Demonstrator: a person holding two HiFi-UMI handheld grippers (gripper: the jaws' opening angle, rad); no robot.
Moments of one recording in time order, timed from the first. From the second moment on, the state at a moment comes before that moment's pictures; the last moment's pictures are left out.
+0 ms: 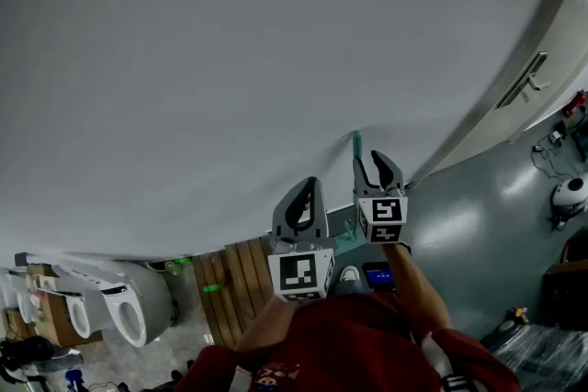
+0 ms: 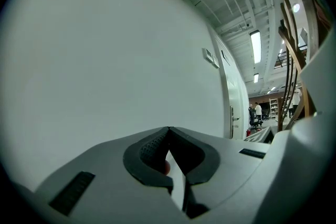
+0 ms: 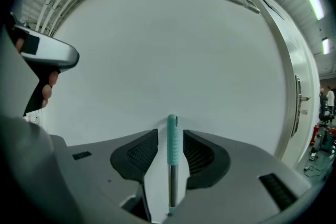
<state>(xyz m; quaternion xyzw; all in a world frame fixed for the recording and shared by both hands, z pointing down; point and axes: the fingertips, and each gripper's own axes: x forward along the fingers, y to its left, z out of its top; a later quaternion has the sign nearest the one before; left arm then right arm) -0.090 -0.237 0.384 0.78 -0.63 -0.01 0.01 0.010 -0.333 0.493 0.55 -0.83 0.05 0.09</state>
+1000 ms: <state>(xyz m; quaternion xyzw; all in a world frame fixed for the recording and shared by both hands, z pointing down) -0.096 -0.233 0.391 0.76 -0.65 0.00 0.01 -0.004 -0.376 0.533 0.54 -0.83 0.06 0.14</state>
